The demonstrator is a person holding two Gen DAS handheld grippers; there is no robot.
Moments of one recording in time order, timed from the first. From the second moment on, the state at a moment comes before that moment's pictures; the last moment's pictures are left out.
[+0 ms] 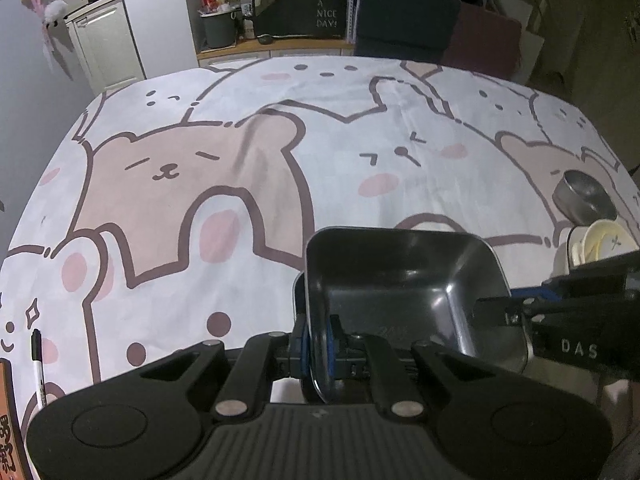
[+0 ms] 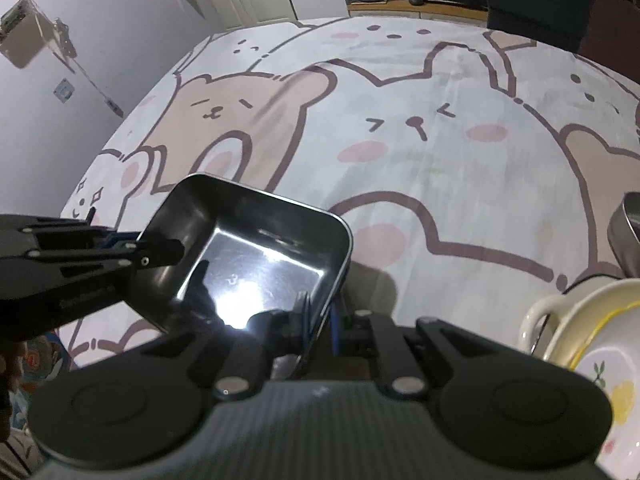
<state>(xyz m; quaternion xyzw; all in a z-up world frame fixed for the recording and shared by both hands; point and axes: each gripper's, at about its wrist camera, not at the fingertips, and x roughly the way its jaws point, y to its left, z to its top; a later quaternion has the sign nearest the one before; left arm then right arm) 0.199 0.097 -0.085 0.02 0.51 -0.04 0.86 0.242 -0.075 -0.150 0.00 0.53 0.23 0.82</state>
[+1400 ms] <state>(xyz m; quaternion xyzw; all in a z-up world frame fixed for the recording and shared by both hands) 0.195 0.099 -0.099 0.06 0.52 -0.04 0.85 0.249 -0.074 -0.154 0.00 0.54 0.22 0.81</state>
